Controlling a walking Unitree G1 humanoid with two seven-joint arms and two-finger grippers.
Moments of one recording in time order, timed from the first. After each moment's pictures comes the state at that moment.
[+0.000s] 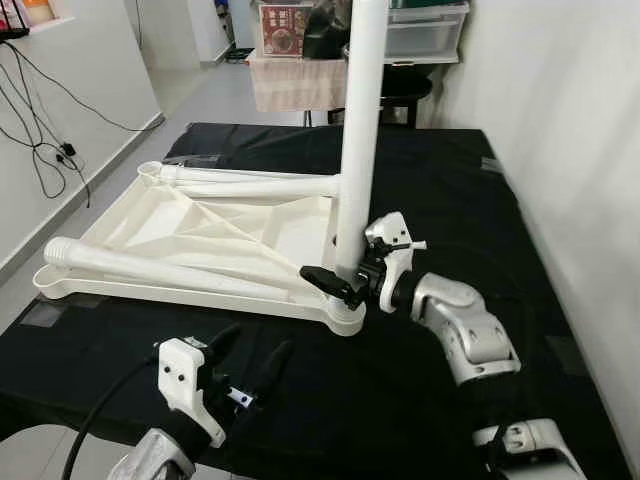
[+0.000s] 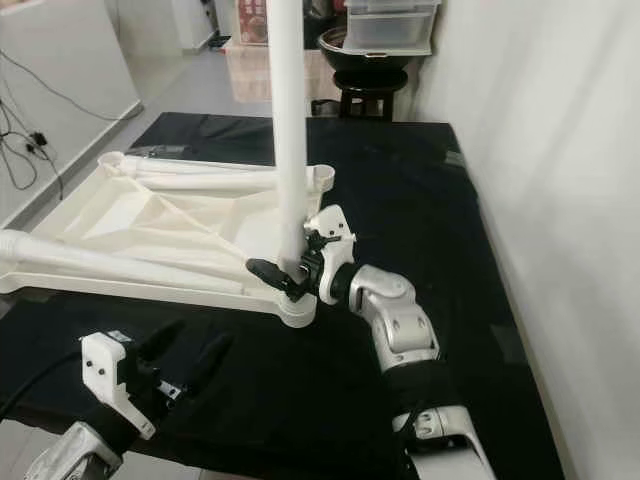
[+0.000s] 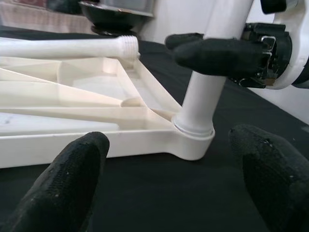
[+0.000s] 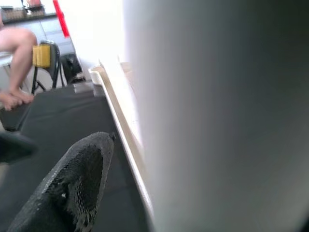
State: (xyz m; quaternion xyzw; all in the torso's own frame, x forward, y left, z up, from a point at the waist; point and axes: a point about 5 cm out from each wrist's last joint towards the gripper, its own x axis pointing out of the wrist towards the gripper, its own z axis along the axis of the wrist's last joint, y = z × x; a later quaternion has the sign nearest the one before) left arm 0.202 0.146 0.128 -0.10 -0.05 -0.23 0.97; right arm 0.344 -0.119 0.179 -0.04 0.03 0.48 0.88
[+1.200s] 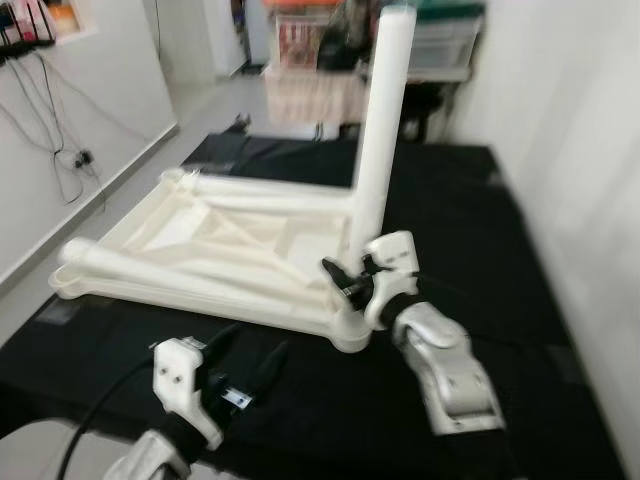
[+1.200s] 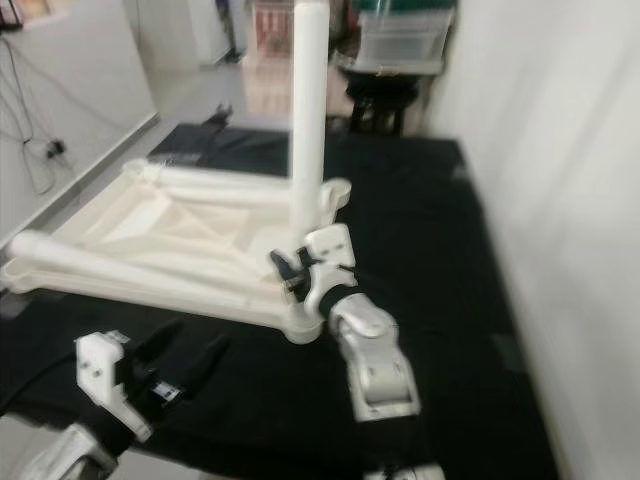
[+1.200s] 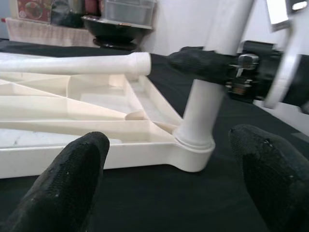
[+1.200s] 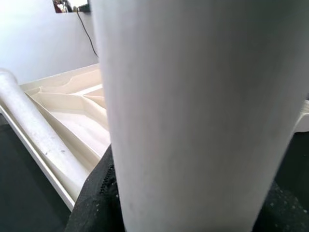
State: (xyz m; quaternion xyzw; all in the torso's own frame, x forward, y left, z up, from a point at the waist) left arm 0.198 0.149 0.127 -0.11 -0.05 -0.23 0.97; right arm 0.327 -0.098 0.151 -0.04 0.04 0.25 0.97
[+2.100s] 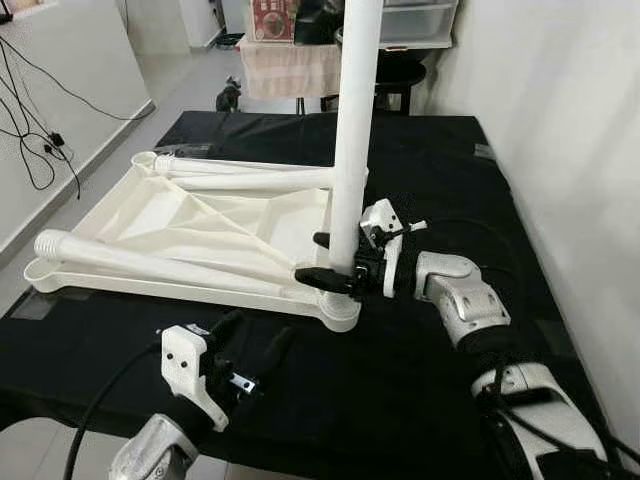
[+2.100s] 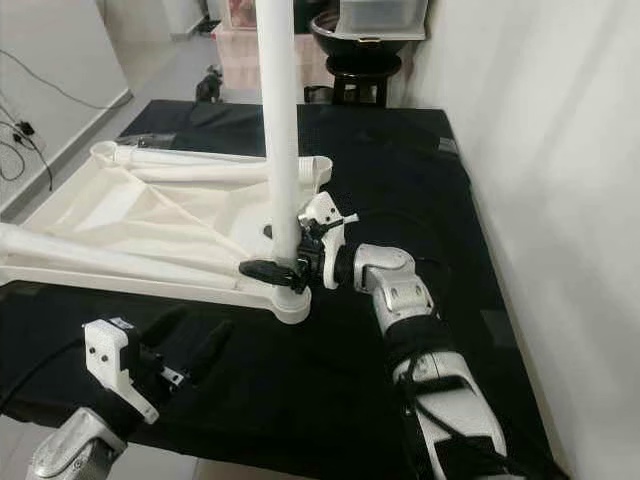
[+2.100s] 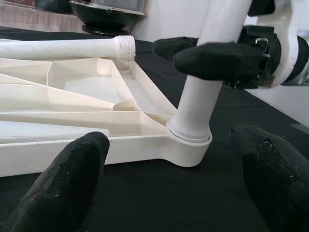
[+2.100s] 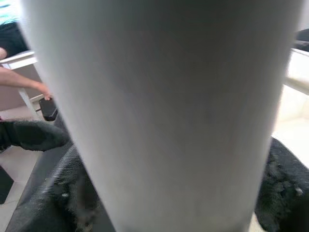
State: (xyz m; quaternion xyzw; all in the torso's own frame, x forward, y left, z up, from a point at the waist) left arm 0.203 0.146 0.125 -0.10 -0.05 -0.23 0.97; right arm 0.360 -0.107 0.174 -0.02 0.05 0.56 0.83
